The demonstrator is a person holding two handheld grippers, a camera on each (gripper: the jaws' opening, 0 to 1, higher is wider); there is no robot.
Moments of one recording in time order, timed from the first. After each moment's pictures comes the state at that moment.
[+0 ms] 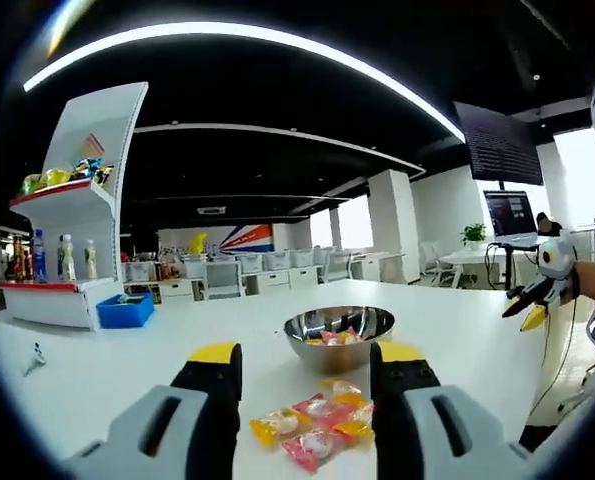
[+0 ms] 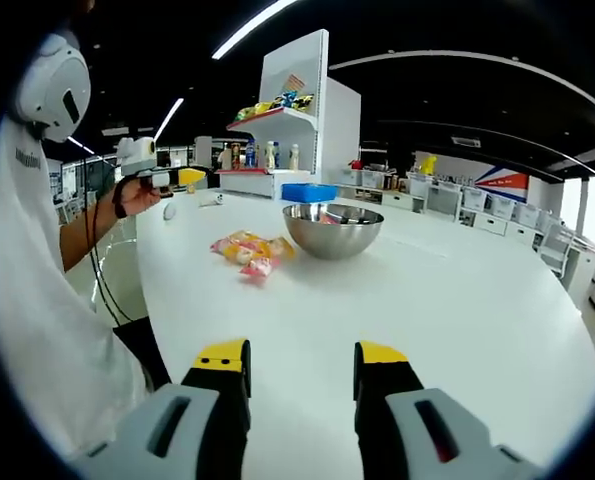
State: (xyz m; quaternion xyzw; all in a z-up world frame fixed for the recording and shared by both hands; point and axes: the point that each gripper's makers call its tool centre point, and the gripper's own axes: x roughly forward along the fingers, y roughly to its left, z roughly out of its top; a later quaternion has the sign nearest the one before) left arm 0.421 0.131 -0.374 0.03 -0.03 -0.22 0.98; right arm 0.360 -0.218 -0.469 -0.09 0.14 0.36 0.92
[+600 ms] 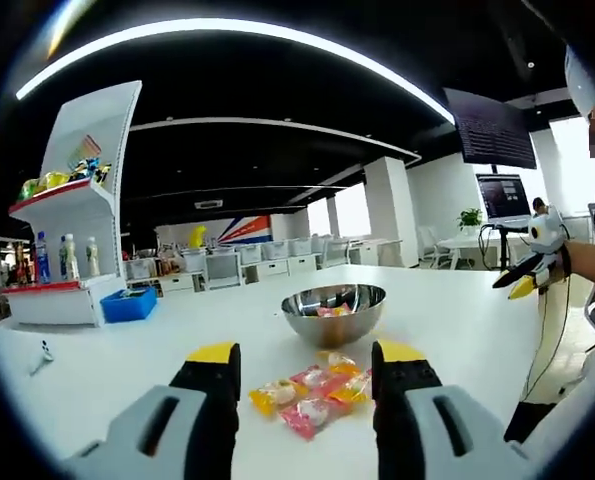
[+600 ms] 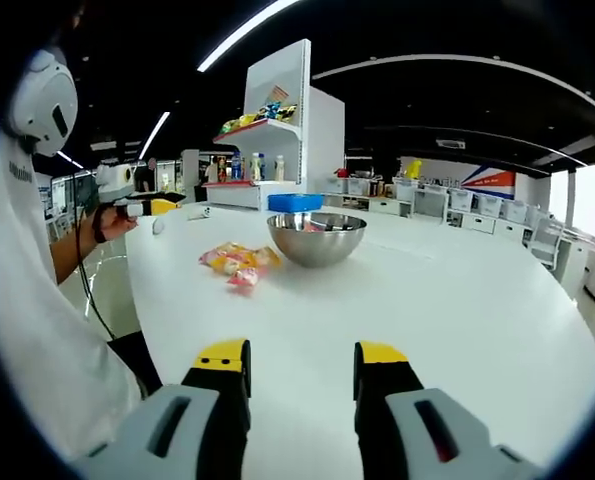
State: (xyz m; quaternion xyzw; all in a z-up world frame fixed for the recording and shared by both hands) left arm 0.394 0.129 -0.400 0.07 -0.01 -0.22 0.97; right arm 0.366 -0.230 -0.465 -0.07 0.12 0.33 0.93
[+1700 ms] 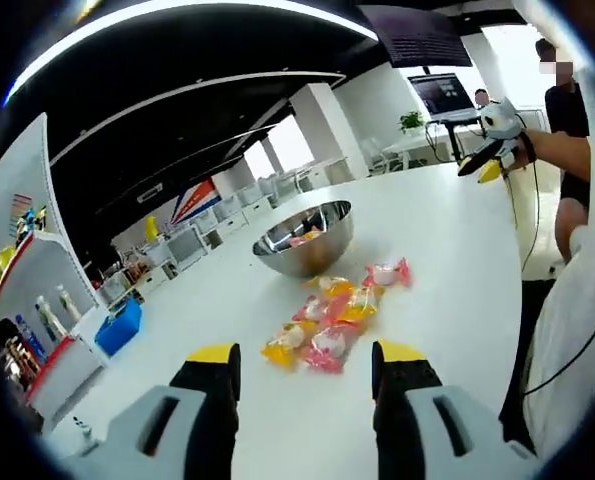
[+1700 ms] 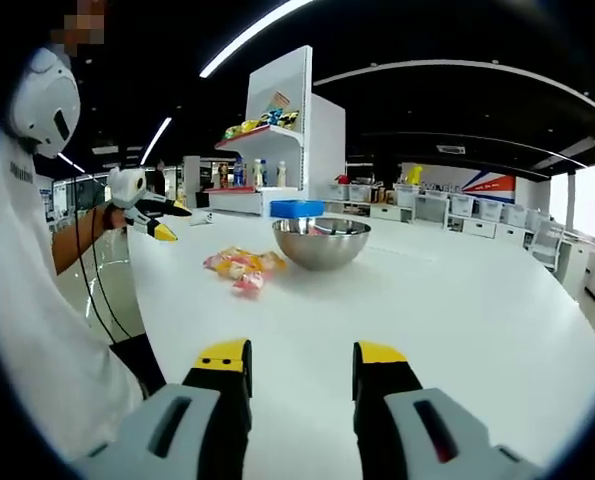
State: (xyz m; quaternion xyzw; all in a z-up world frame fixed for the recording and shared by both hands) left arm 0.400 0.143 -0.445 0.26 0.10 -0.31 0.91; right arm 0.360 -0.224 -0.467 -0.06 0.11 0.34 0.93
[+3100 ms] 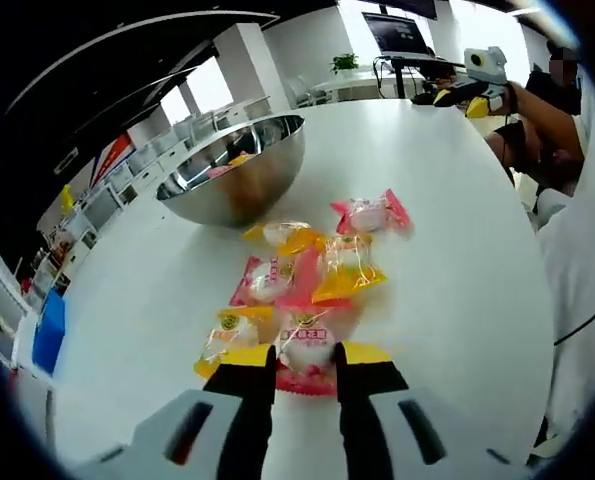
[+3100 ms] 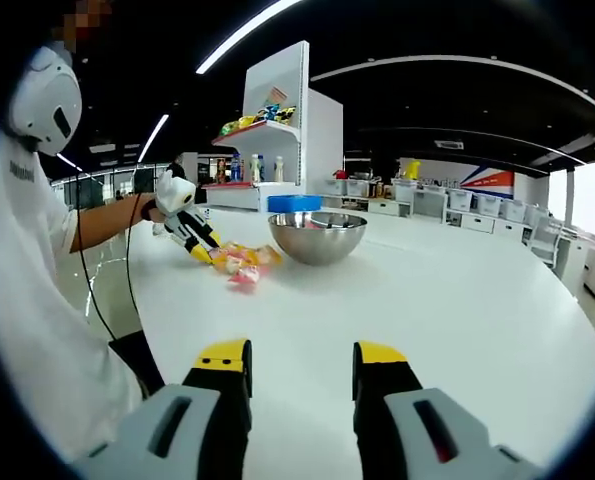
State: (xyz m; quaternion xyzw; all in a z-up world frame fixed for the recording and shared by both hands) left arm 0.457 0.102 -0.526 0.30 0.26 -0.43 0.81; right arm 0.362 -0.229 -0.472 -0.06 0.12 0.33 0.93
